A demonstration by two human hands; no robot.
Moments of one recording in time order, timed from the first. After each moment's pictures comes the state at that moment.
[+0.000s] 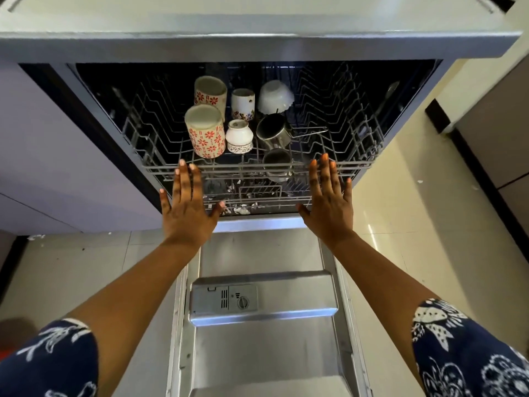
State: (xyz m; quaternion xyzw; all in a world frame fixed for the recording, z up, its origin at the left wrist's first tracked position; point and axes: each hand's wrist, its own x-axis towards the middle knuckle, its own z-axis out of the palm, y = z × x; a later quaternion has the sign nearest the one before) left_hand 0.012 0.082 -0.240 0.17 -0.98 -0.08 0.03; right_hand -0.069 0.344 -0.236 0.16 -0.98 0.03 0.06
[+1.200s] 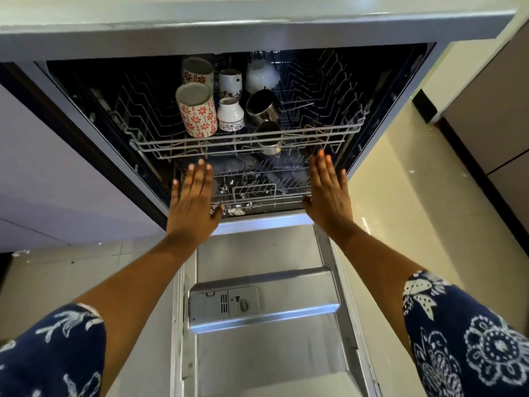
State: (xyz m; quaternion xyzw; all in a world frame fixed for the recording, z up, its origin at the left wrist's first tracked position) left_hand -0.009 0.077 -0.254 0.03 -1.00 -0.06 0.05; right_hand -0.090 0.350 -0.251 0.17 -0.98 0.04 0.04
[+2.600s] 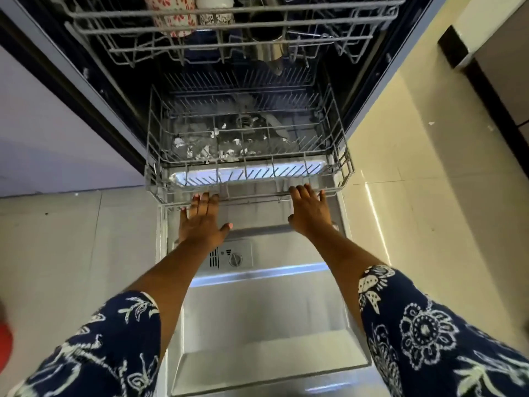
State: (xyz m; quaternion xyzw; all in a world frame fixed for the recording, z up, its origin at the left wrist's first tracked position) left_hand 0.069 0.115 -0.450 0.12 -0.97 -0.10 -0.19; right_hand -0.010 0.350 -0.433 0.16 -0.97 0.02 -0.18
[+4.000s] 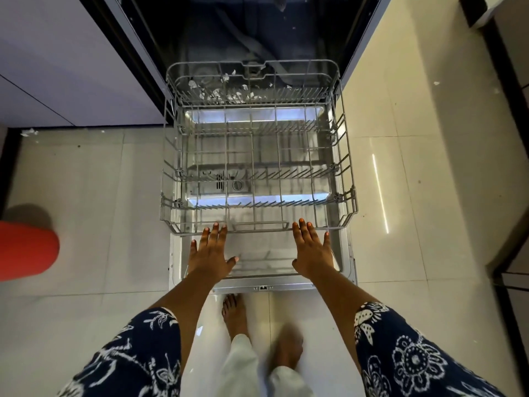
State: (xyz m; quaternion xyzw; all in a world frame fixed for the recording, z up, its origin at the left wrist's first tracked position) left_hand 0.329 0.205 -0.433 0.13 -0.93 -0.09 -0.33; right_hand 0.252 0.444 -0.419 0.18 -0.91 -0.03 -0.37
